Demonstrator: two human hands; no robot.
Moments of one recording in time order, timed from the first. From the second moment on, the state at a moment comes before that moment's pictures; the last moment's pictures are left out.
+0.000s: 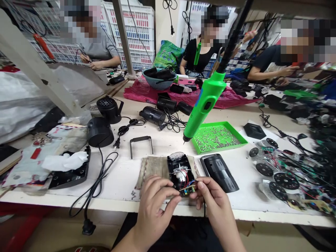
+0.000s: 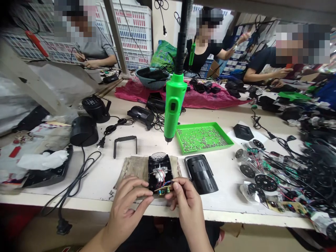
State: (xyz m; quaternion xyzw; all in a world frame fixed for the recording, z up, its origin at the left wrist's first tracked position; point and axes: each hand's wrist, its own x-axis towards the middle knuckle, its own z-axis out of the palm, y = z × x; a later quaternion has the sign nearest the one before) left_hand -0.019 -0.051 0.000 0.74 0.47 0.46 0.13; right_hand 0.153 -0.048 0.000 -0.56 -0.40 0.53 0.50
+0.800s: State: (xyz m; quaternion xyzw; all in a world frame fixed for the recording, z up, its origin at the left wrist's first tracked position) left_hand -0.025 -0.036 0.004 0.78 0.47 0.39 0.15; right_hand 0.168 -0.035 0.016 -0.55 -0.73 0.24 0.32
